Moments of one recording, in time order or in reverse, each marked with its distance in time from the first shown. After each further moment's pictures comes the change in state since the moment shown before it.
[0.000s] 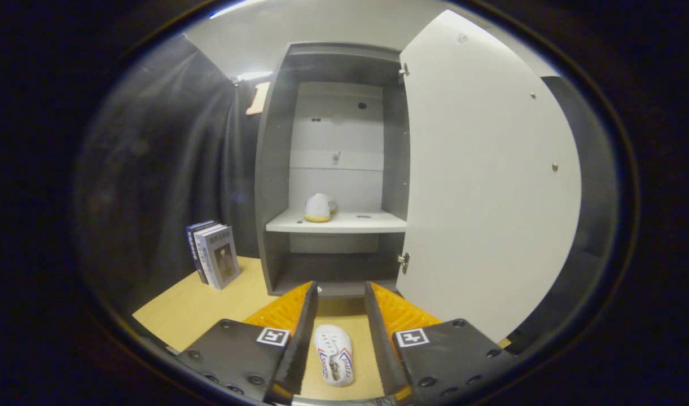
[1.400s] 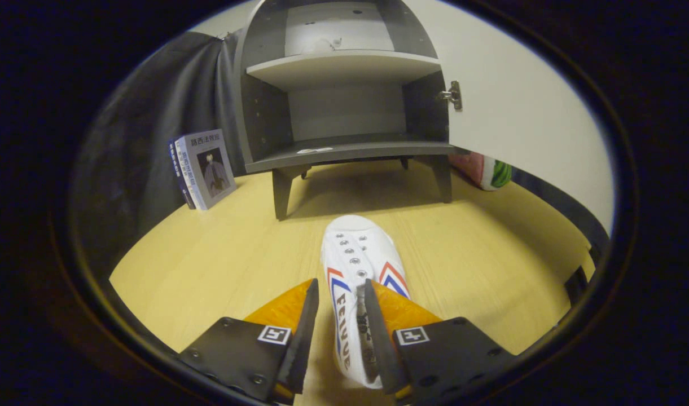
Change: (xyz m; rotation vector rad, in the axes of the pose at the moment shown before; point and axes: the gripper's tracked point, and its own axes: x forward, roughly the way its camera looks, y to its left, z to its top) arm 0.094 0.033 -0.277 0.077 0.343 0.083
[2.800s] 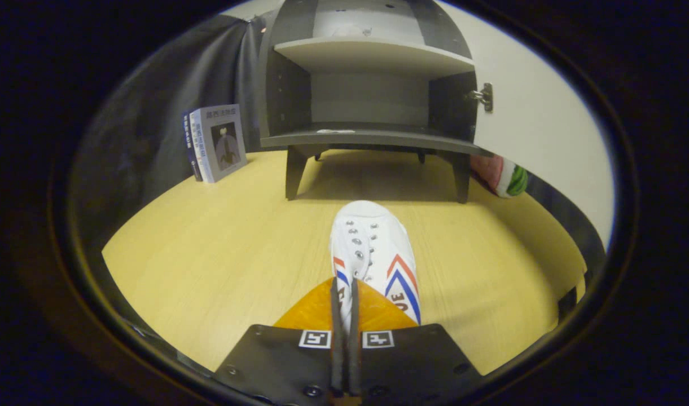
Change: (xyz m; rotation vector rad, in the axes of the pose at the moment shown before) arm 0.005 0.006 -0.008 -0.156 0.075 0.036
